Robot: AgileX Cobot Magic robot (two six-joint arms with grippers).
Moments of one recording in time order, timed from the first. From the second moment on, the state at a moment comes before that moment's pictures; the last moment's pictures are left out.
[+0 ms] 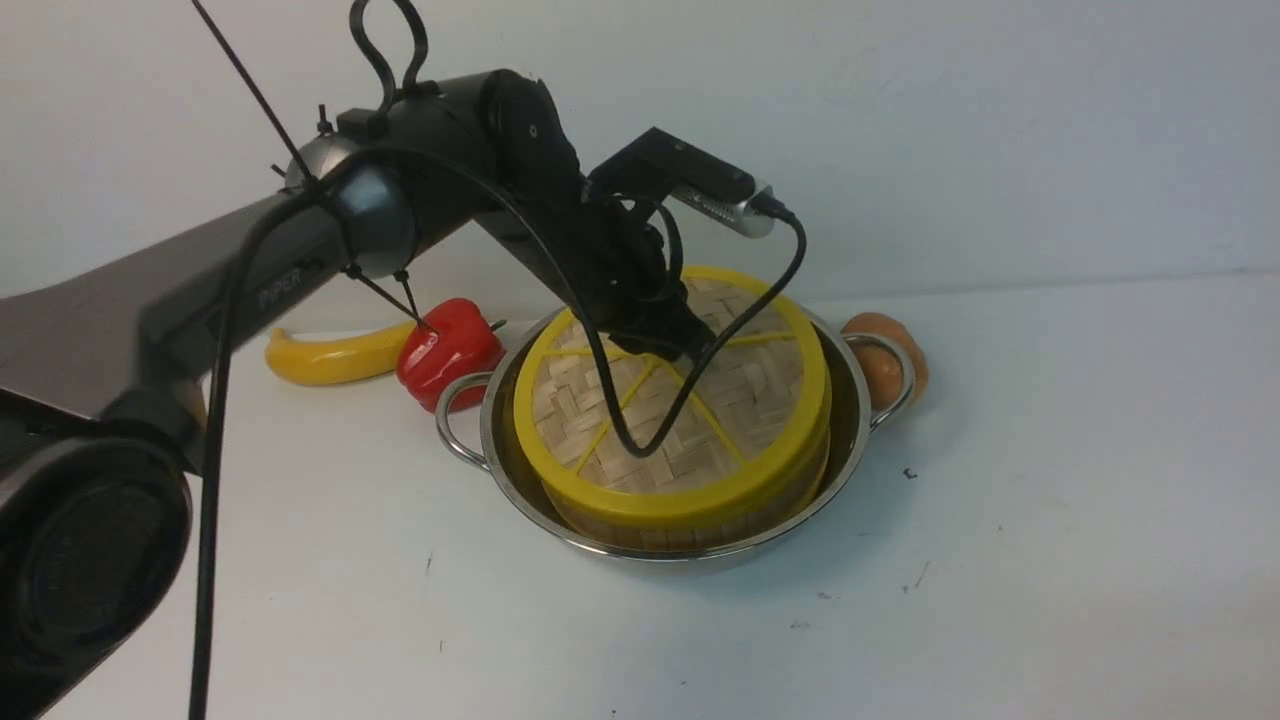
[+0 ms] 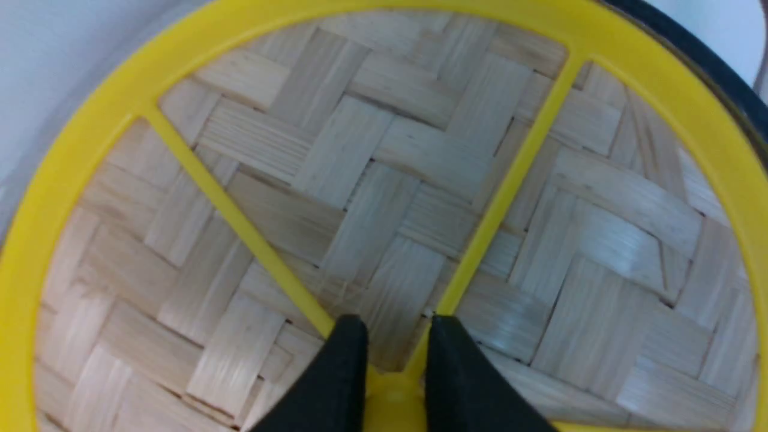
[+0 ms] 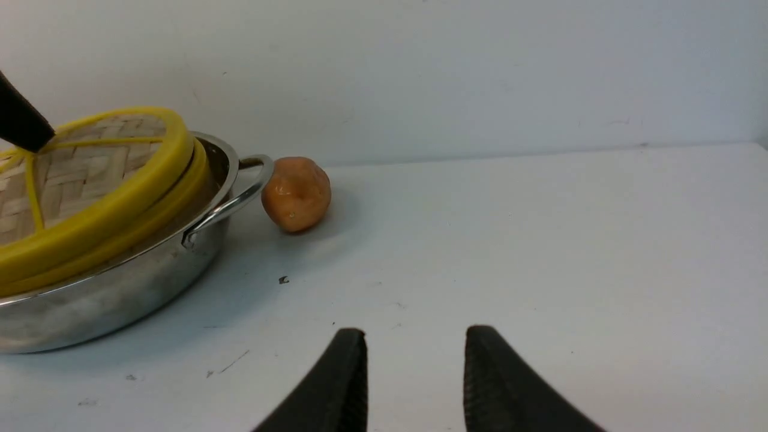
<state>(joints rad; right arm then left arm) 0.13 0.00 -0.02 -0.15 0.39 0.27 -0.39 2.15 -1.87 -0.30 0.87 0.53</state>
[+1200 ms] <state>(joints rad) 0.13 0.00 -0.02 -0.15 0.39 0.27 -0.44 2.17 -1.89 -0.25 0.82 0.62</state>
